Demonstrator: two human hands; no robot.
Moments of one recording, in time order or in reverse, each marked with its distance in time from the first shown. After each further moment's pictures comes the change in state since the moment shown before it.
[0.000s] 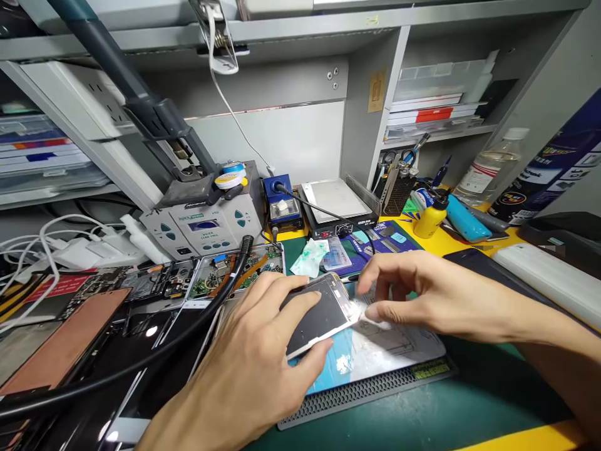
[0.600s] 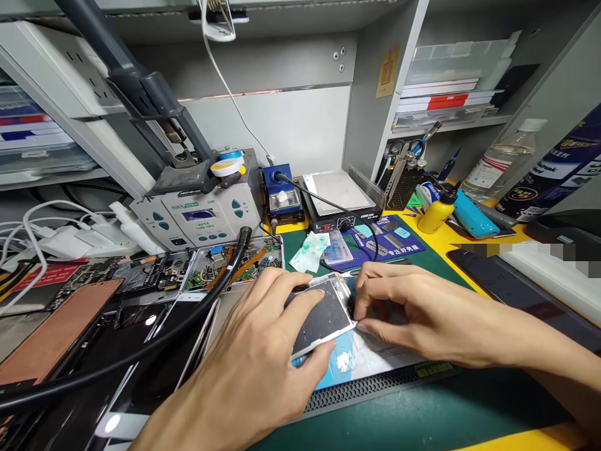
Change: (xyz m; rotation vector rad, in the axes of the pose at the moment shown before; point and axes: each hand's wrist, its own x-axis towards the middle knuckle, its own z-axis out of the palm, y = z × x) left_hand 0.000 0.002 0.005 0.007 -0.035 -0.022; right_hand 0.003 0.001 0.012 -0.388 -0.073 -0.274
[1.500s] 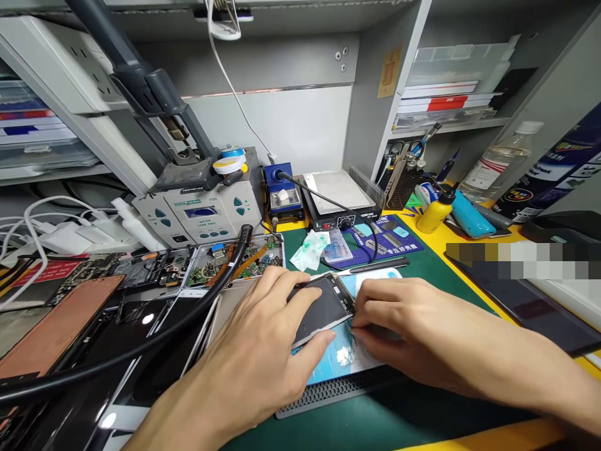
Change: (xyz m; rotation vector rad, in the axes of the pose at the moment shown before) left_hand 0.000 -0.007 0.001 0.011 -0.170 -0.071; right_hand -0.009 -0.015 0.018 -0.264 -0.008 -0.065
